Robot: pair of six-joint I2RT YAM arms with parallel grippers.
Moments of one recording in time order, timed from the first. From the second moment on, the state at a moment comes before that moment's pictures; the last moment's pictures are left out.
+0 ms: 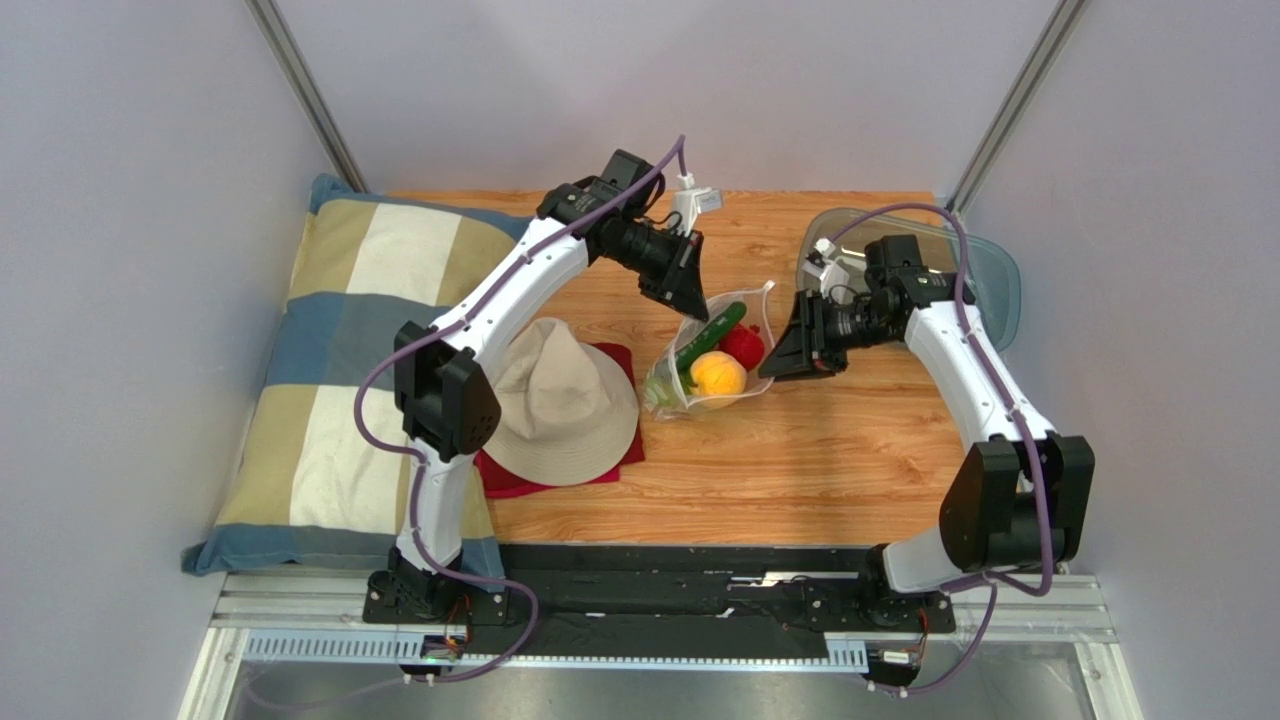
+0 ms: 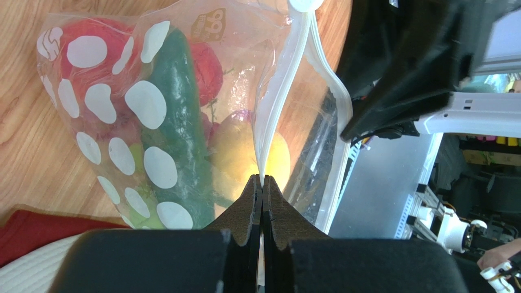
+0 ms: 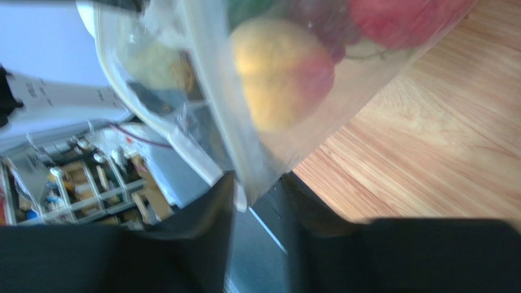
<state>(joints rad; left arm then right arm) -0.59 2.09 2.14 -0.98 0.79 -0.10 0.07 1.45 1.25 -1.00 -0.89 0.09</state>
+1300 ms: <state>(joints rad) -0.68 2.21 2.40 -1.20 0.82 0.10 0.31 1.24 1.00 -0.32 -0.78 0.54</state>
